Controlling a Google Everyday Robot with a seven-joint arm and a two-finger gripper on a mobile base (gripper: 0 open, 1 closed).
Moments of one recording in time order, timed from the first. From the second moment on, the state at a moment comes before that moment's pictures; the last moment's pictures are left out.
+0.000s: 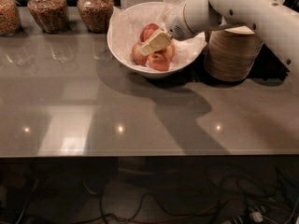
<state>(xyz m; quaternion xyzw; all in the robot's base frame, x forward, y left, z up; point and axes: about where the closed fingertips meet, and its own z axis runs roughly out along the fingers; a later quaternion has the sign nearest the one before) 0.716 -0.031 0.936 -0.50 0.72 0.12 0.47</state>
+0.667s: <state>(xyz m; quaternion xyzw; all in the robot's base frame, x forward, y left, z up) 0.730 -0.032 0.911 -0.50 0.74 0.12 0.44</state>
